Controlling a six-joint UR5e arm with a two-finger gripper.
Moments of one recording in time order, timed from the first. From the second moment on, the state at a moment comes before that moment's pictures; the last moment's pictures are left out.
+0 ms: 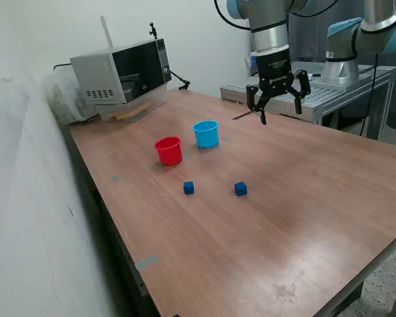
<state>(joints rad) 0.14 -1.05 1.50 -2.00 -1.44 2.18</state>
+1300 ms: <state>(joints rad) 0.25 -0.90 1.39 -2.19 -1.73 3.54</state>
